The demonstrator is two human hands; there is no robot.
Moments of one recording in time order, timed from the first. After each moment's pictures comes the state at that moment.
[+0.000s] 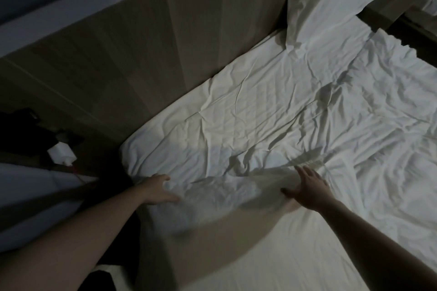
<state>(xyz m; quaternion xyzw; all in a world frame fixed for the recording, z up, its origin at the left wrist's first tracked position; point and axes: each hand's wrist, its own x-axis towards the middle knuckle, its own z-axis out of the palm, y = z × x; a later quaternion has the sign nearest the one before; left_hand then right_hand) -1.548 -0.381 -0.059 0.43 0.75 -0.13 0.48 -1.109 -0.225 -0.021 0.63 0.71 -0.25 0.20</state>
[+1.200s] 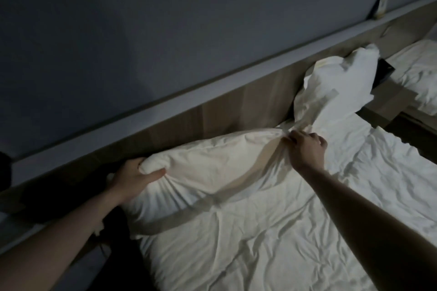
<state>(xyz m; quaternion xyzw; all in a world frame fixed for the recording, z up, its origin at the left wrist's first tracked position) -1.662 -0.283 0.178 0.35 0.83 0.34 0.26 -1.292 -0.007 0.191 0.57 0.80 -0.06 -0.18</state>
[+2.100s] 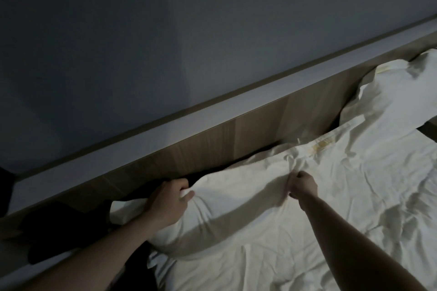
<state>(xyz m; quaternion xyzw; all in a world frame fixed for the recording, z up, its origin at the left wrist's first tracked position) -1.669 -0.233 0.123 0.44 0.86 0.19 0.19 -1.411 0.020 0.049 0.70 0.53 -0.44 -0.18</state>
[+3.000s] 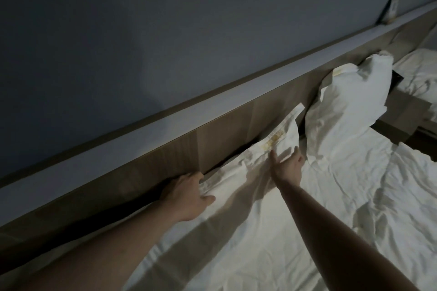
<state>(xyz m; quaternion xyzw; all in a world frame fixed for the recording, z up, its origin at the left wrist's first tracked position) -1.625 -0.090 0.103 0.54 0.81 0.06 0.22 -1.417 0.089 0.061 0.70 0.56 -0.33 -0.29</state>
